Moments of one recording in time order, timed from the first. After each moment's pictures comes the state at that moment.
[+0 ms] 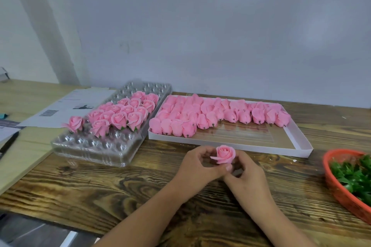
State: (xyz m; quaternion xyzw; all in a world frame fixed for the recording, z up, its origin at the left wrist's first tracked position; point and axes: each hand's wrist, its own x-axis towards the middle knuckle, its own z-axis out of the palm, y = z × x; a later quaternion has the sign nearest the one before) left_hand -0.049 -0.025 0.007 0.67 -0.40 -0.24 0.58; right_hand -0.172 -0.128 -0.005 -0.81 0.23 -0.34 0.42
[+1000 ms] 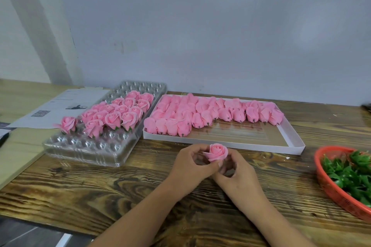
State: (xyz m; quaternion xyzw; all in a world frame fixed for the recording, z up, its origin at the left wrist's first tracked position) left_hand -0.045 -0.026 0.003 0.67 -0.41 -0.20 0.58; right_hand -0.171 -0.123 0.002 -0.81 0.24 -0.30 0.44
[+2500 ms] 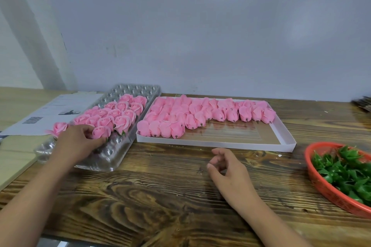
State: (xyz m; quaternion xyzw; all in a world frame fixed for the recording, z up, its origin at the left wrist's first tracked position) left_hand 0.153 0.106 0.041 0.93 -0.20 0.07 0.30; right_hand -0.170 -0.126 0.002 -0.80 0.27 -0.27 0.46
